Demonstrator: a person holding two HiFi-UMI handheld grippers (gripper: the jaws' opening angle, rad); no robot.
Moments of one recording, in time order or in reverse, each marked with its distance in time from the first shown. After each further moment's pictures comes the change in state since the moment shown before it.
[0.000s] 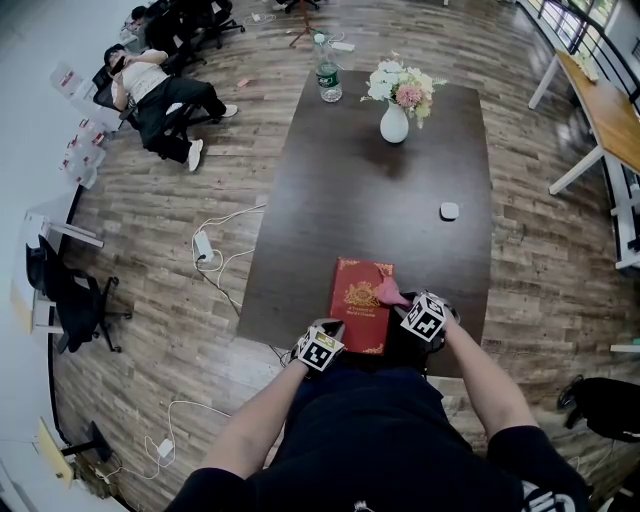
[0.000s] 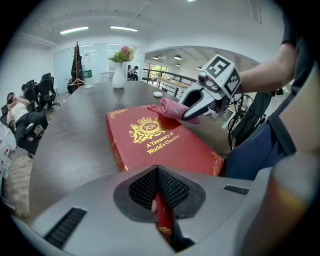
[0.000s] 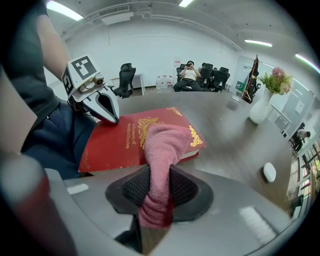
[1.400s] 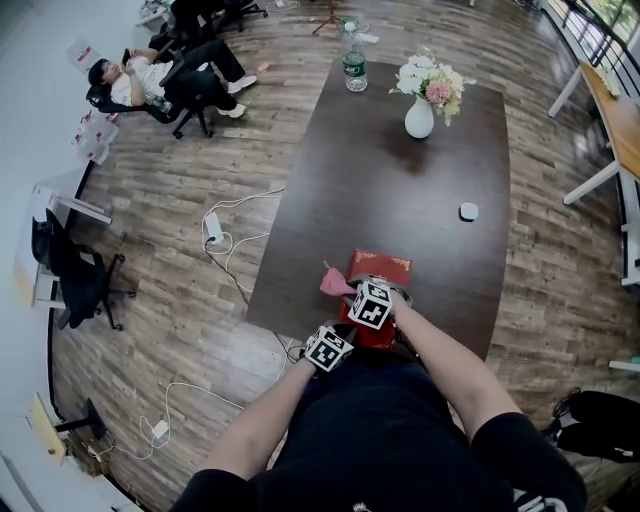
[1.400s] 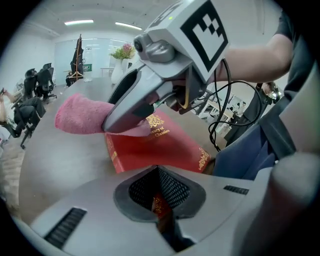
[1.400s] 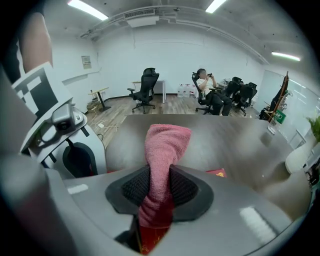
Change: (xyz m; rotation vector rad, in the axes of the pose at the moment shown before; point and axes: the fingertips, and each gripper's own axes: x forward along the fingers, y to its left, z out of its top) left arm -0.008 -0.018 -0.020 -0.044 0.017 -0.064; right arm 0.083 0.079 0.157 -0.205 -0.070 0.158
